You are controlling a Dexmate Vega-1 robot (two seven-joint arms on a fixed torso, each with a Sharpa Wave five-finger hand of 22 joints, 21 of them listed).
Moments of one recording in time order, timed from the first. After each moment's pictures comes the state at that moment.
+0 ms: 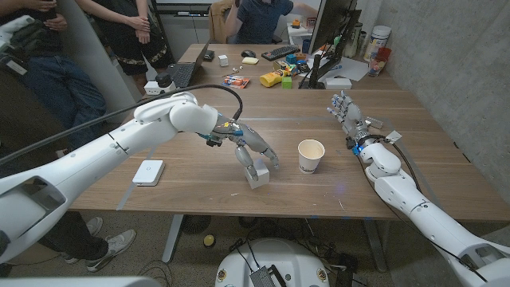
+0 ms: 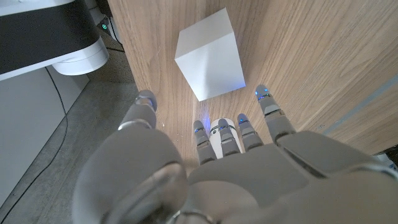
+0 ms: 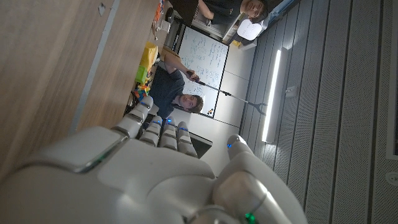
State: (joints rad) left arm 0.47 0.88 0.73 -1.90 0.43 -0.44 -0.87; left_hand 0.65 -0.12 0.40 -0.16 0.21 0.23 -0.22 0.18 0.18 0.10 -0.02 0.21 0.20 0.07 0.06 0.19 0.18 0.30 0.21 0.21 0.18; right arm -0.88 -0.54 -0.35 -1.35 0.64 0.38 0.05; right_hand 0.05 0.08 0.36 0.06 0.21 0.05 0.09 0.19 0.18 0.06 0.08 0.19 0.18 0.00 0.05 0.18 0.17 0.18 -0.01 0.19 0.17
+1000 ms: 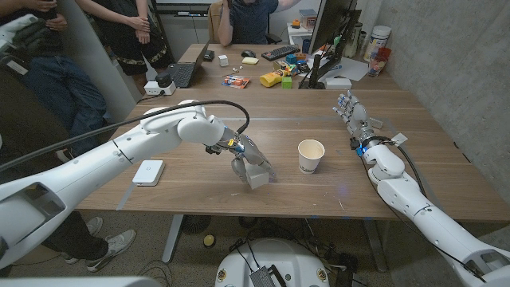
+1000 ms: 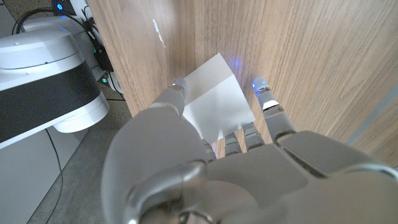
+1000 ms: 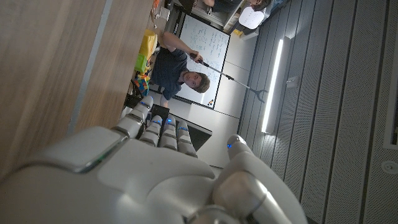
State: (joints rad) left arm 0.49 0.88 0.77 -1.96 0.66 -0.45 -0.95; left_hand 1.02 0.02 0.41 -0.17 0.21 -0.10 -0.21 0.18 0.19 -0.03 0.04 0.21 0.22 0.05 0.11 0.19 0.18 0.43 0.17 0.23 0.18; right arm -0.91 -0.54 -0.32 -1.37 0.64 0.39 0.00; right_hand 0.05 0.08 0.35 0.07 0.21 0.06 0.09 0.19 0.18 0.06 0.08 0.19 0.18 0.01 0.05 0.18 0.17 0.18 -0.01 0.19 0.17
